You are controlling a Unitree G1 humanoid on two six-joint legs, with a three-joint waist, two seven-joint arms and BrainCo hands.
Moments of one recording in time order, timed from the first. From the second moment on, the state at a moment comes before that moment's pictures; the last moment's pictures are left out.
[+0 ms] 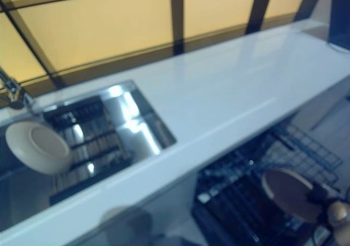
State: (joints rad) left arm -0.13 0.29 -0.25 1.12 -0.34 0.08 0.14; right arm -0.10 -1.00 -0.02 0.41 -0.20 0.22 0.14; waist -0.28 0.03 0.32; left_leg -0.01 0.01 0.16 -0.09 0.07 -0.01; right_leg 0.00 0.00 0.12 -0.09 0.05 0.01
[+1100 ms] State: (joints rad) left arm -0.16 0.28 -0.30 1.12 -0.34 0.07 0.12; right arm -0.42 -0.90 0.20 0.78 -0.19 0.27 0.03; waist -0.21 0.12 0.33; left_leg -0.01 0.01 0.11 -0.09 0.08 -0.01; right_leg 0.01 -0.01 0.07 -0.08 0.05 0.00
